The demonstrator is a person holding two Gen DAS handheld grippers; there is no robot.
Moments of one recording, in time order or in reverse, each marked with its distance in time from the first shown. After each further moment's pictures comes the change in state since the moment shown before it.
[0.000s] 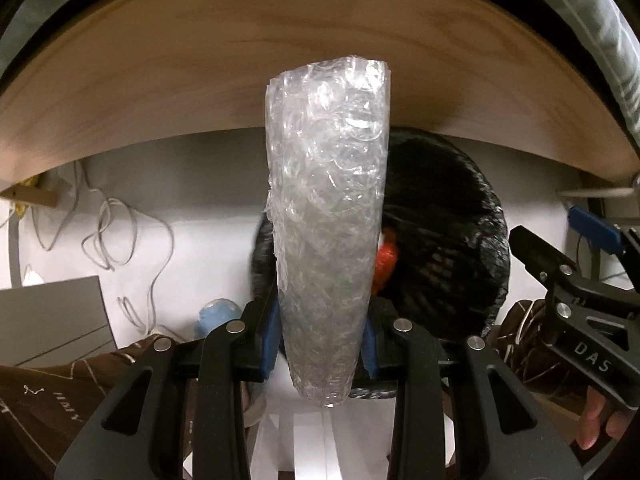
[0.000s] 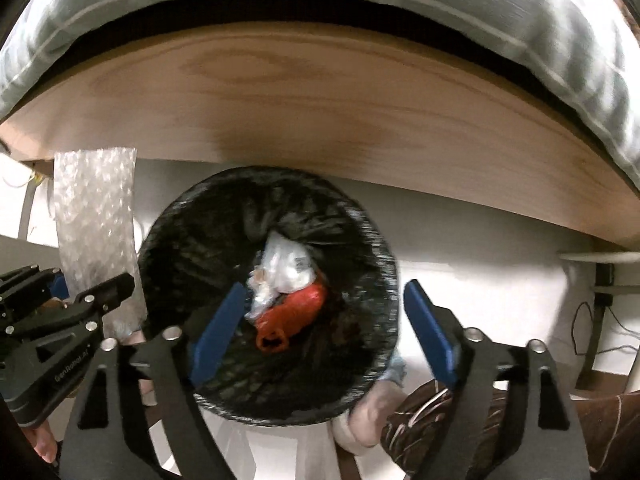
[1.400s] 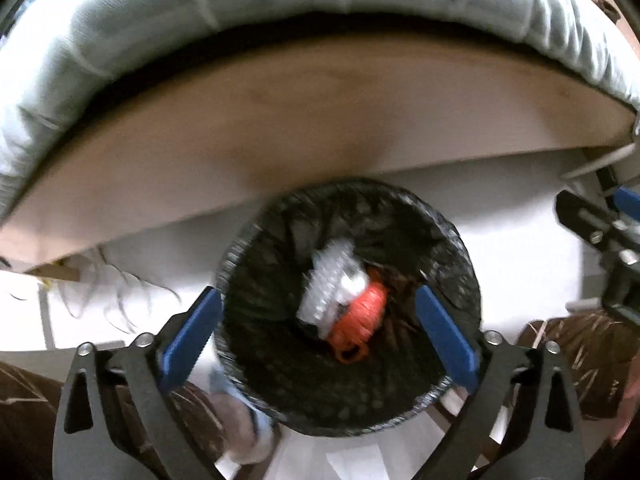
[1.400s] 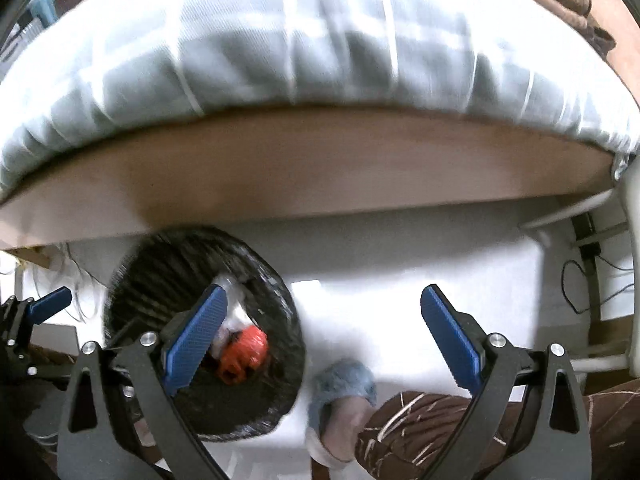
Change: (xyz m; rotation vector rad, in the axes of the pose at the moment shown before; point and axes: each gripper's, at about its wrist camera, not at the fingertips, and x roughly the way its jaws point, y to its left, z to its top) left arm -0.026 -0.091 0.010 0.179 -0.183 0.134; right arm -0.038 -0.097 -0.016 0.233 -0.146 -0.049
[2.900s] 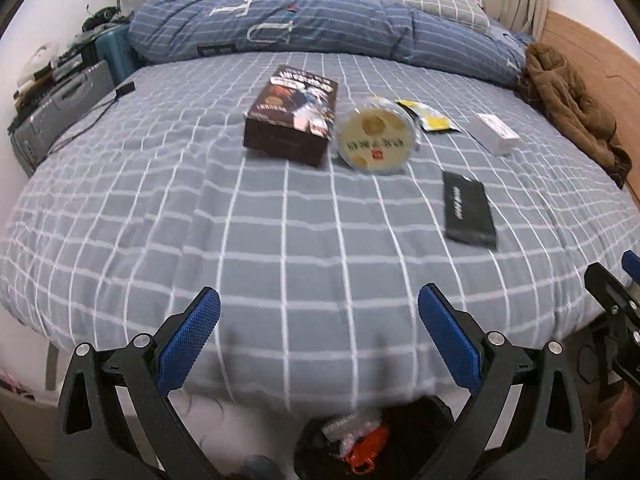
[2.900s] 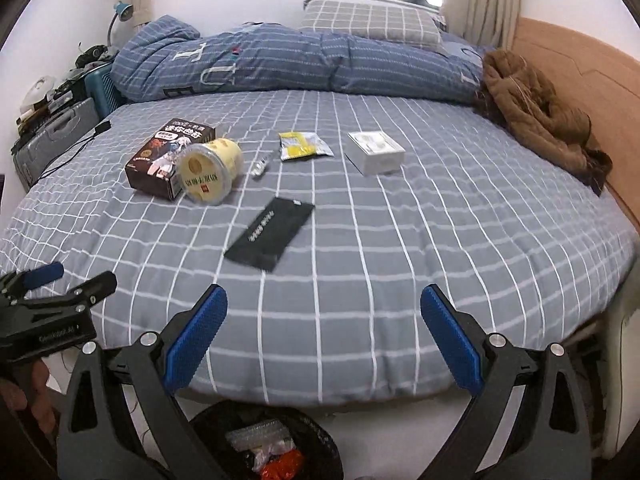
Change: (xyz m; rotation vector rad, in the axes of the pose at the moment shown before) left arm -0.156 0.128 0.138 -0.198 -0.398 0.019; right arm -0.153 0.047 0.139 -0.067 -0.441 0.062
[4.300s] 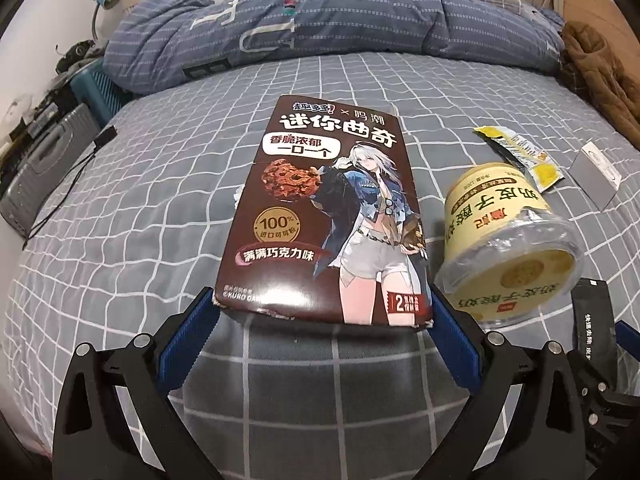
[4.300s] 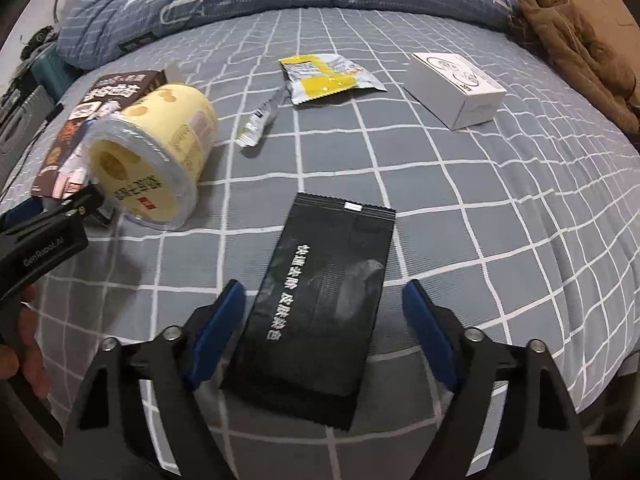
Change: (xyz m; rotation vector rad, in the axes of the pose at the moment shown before) left arm 0.143 0.018 0.131 0.107 0.004 0.116; right arm 0.177 0.048 0.054 0.104 0.299 -0.002
